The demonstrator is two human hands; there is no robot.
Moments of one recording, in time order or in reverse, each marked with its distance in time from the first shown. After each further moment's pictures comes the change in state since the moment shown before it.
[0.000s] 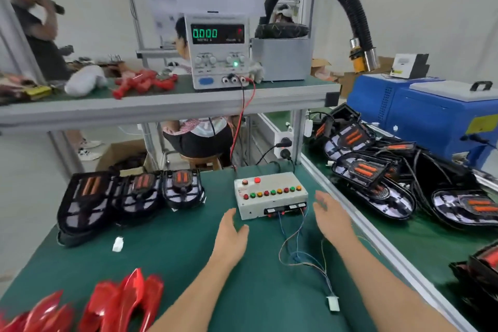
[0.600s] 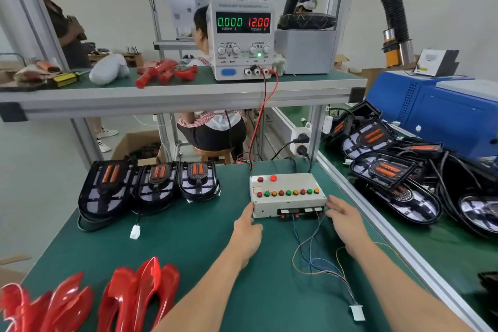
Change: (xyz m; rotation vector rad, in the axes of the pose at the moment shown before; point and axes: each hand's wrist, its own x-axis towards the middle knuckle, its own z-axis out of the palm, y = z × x) left_hand 0.017 -0.008 0.002 -0.180 -0.122 -0.038; right_hand 0.002 0.003 0.019 0.334 -0.093 0.187
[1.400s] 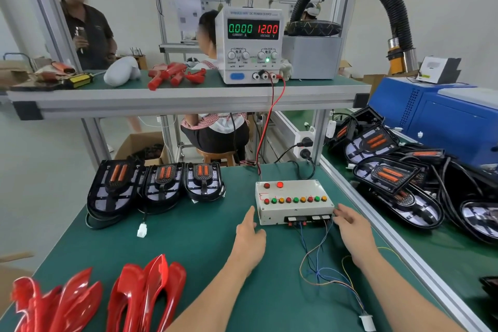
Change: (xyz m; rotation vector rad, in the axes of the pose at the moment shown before) left_hand -0.024 -0.004 -0.002 0.024 0.092 -0.001; right_hand -0.020 0.005 -0.004 0.002 0.093 -0.027
